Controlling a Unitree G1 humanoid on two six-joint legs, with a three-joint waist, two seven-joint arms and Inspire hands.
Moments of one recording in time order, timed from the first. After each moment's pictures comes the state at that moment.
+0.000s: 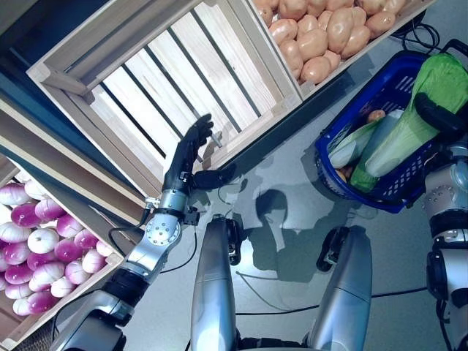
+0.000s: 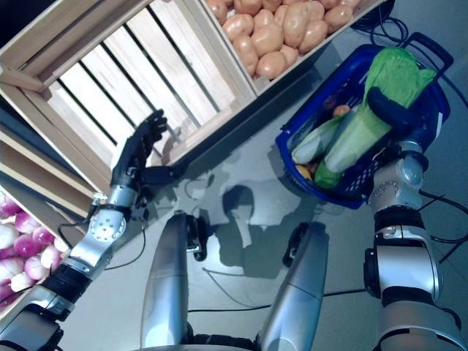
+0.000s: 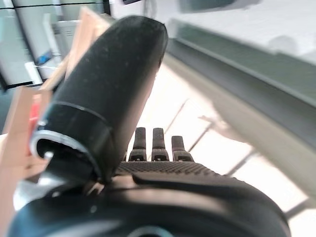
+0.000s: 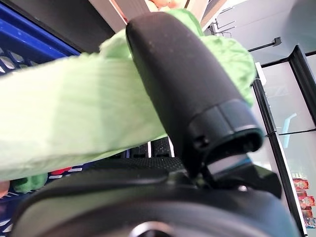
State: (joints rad) left arm -0.41 0.60 -0.40 0.23 -0.37 -0.38 0.31; right arm -0.89 -0.70 -0.02 1.05 0.92 -0.27 -0.09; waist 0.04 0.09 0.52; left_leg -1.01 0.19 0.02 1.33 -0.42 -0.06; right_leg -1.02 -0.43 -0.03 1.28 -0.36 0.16
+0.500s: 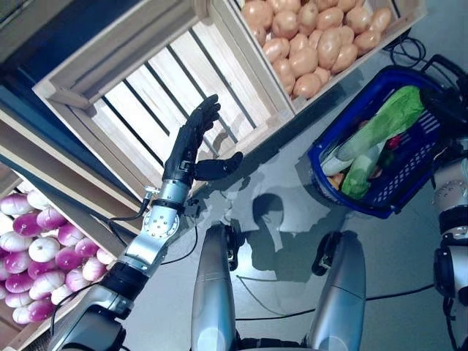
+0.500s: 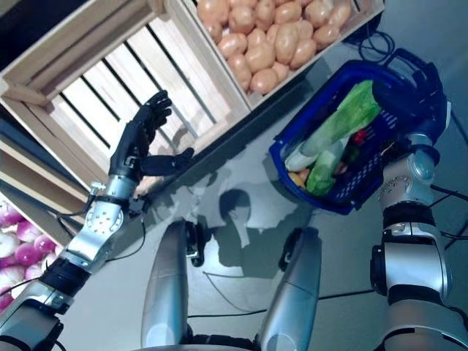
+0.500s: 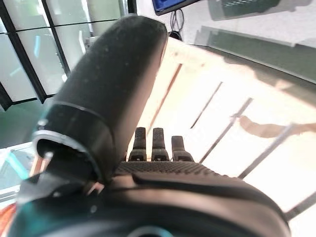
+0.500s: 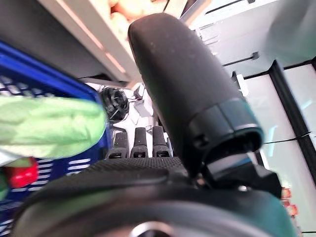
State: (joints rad) left arm -0.43 0.61 -0.40 0.21 -0.37 -0.39 0.25; right arm -0.91 -0.75 -0.02 1.05 0.91 -0.24 -0.02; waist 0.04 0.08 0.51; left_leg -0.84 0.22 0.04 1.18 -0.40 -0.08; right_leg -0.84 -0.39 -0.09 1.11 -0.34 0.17
